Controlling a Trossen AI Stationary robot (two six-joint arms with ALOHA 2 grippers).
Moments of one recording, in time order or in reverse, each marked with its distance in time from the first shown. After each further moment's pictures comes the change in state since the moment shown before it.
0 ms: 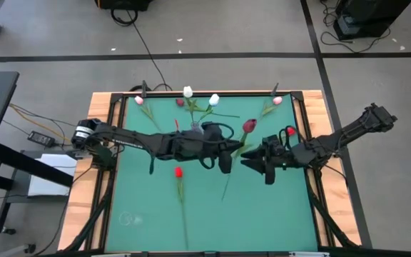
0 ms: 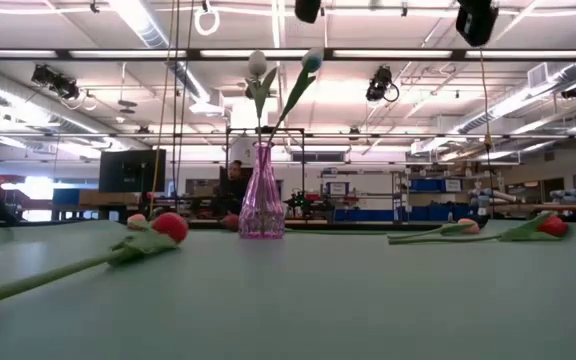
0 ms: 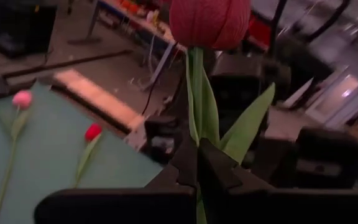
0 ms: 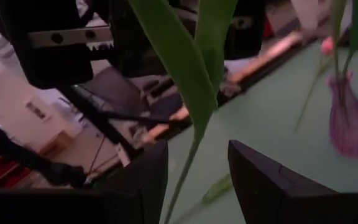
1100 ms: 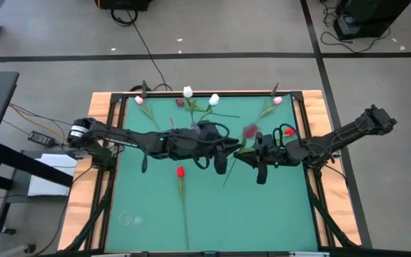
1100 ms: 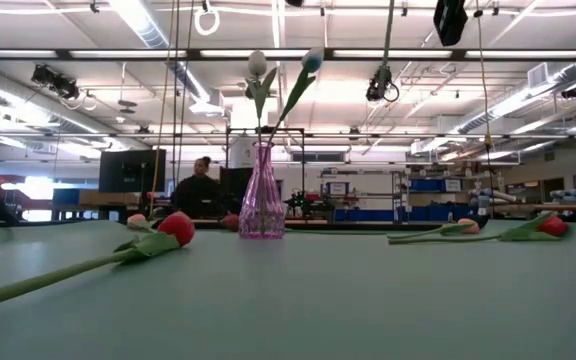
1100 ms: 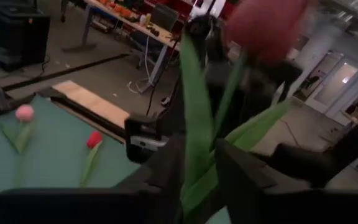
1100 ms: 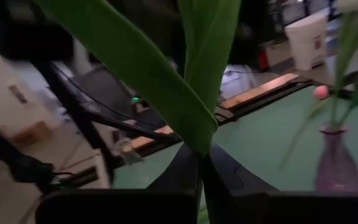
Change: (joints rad) left arm -0.002 -0.073 0.000 -0.078 0.007 0.072; right arm -0.066 0.088 0.000 0.138 -0.026 -0.228
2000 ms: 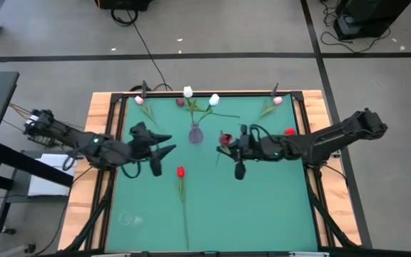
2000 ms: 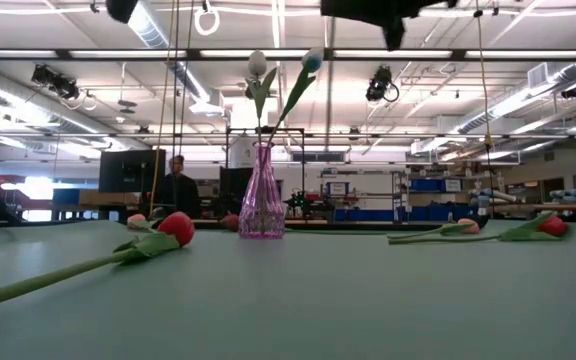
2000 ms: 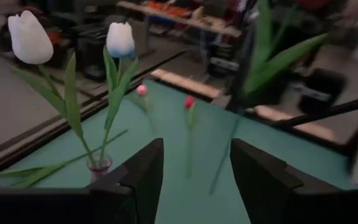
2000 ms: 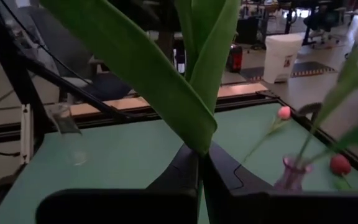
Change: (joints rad) left arm -0.248 -0.731 -0.630 -0.276 -0.423 0.075; right arm -0.168 0.258 0.184 -0.040 -0.116 -0.305
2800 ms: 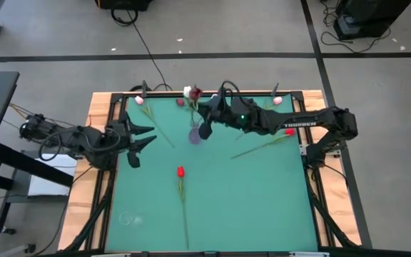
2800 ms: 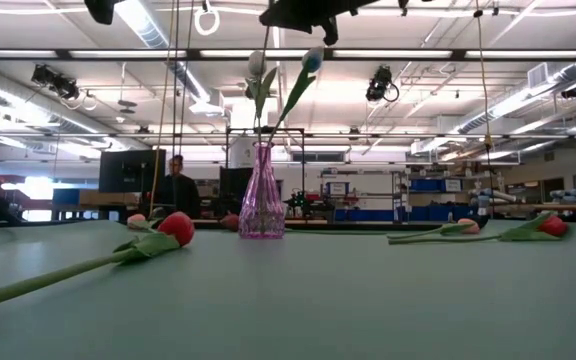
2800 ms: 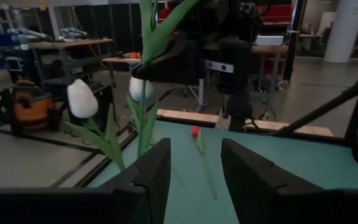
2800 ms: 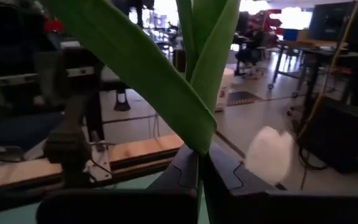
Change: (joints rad) left arm 0.058 -0.357 -0.197 0.088 0.112 0.386; right arm -0.297 0.312 0.460 -0.030 -0.047 -0.132
